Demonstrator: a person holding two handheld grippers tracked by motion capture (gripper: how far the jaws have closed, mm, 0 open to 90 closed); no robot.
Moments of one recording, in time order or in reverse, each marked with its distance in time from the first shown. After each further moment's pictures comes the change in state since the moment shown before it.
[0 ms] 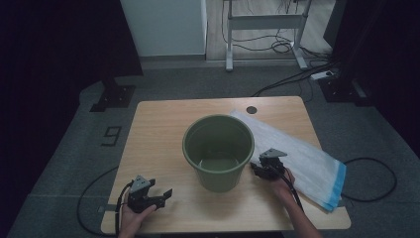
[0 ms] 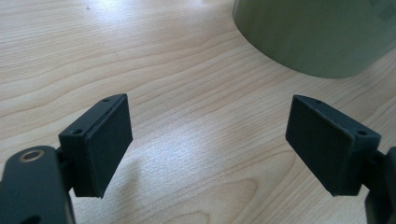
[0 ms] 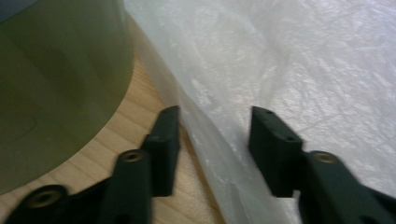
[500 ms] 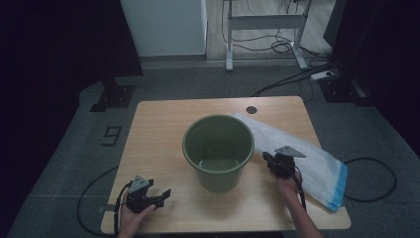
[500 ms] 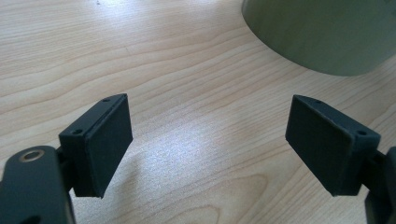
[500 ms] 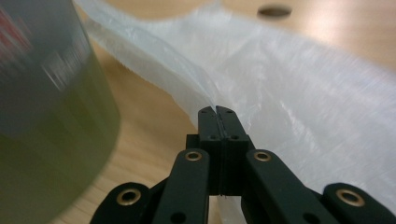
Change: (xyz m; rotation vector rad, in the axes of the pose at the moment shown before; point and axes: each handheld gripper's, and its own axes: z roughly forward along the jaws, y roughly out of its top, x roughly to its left) left arm 0.002 -0.002 0.000 0.006 0.017 -0.008; right arm -0.021 0.003 -0.034 -0.207 -0.021 0.169
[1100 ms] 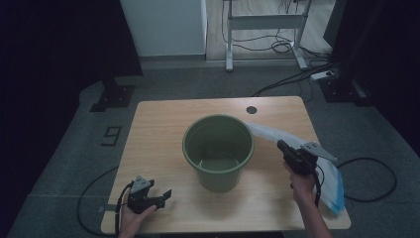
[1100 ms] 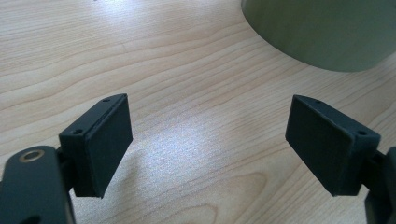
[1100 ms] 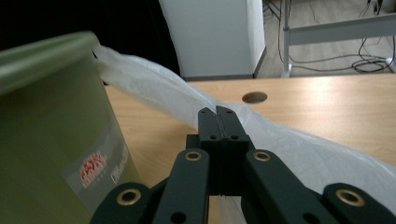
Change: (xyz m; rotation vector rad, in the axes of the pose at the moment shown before) left arm -0.002 -0.001 0.001 0.010 0.008 0.006; right arm -0.013 0.035 -0.062 -0.274 0.028 0.105
